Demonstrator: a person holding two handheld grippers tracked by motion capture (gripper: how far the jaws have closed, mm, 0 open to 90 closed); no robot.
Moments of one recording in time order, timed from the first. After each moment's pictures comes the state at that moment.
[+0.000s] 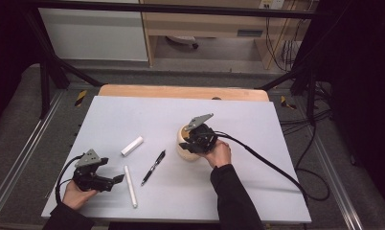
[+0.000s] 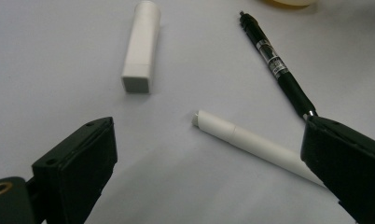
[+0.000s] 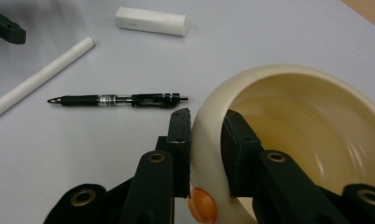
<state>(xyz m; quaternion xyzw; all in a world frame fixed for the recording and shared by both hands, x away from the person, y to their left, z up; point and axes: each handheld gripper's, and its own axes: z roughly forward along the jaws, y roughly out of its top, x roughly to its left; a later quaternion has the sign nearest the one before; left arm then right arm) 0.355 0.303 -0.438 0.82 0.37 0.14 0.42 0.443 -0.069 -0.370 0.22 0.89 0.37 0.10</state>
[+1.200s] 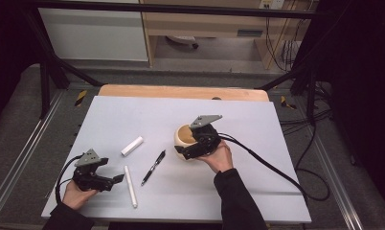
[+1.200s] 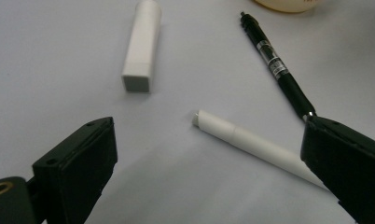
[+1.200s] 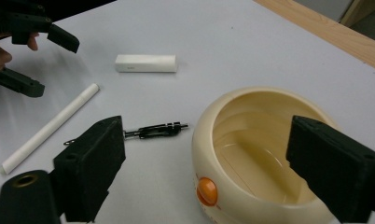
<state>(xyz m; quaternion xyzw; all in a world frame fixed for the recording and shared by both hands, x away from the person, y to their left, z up) 0.356 0.303 -0.438 0.82 0.38 0.13 0.41 0.420 -0.078 -0.348 0.29 0.85 0.43 0.13</state>
